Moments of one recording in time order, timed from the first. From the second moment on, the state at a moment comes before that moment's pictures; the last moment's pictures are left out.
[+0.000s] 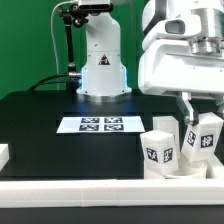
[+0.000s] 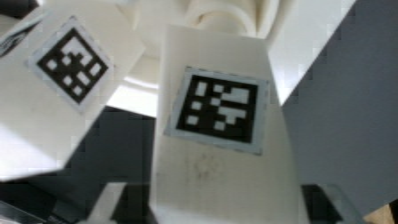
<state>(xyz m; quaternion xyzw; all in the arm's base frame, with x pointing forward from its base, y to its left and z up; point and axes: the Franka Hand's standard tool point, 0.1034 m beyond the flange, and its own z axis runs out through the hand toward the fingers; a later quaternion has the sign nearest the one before) 0.629 0.123 0.095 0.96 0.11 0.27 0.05</state>
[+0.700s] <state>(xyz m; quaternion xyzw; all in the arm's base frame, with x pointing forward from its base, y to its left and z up) 0.630 0.122 0.089 0.95 0.12 0.29 0.05</state>
